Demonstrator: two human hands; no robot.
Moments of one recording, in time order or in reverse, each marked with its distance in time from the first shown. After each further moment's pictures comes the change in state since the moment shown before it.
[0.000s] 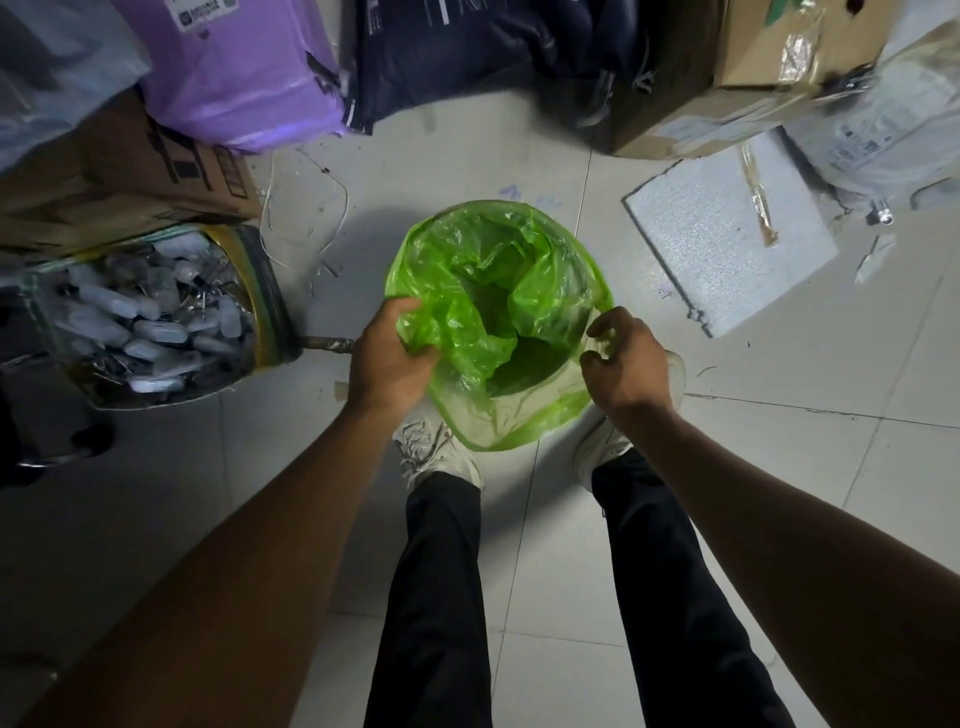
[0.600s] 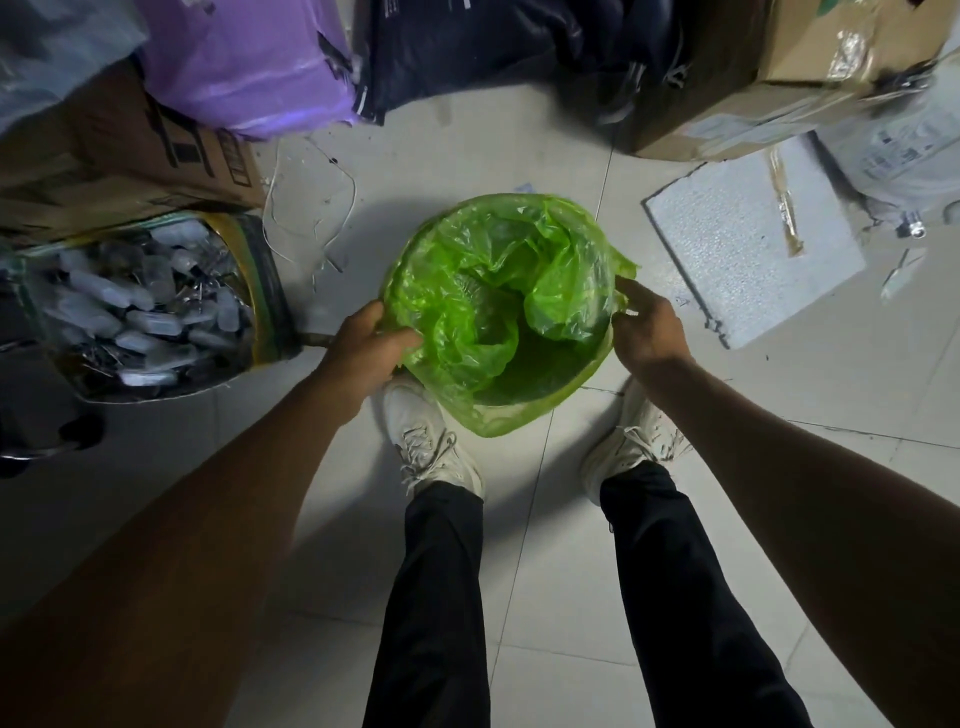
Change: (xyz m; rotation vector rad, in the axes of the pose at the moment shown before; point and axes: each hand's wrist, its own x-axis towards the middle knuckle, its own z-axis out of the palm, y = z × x) left_hand 0.032 -0.015 -0.022 -0.188 -0.197 -0.288; right_hand 0.055 -0.004 0.004 0.146 -0.058 0.134
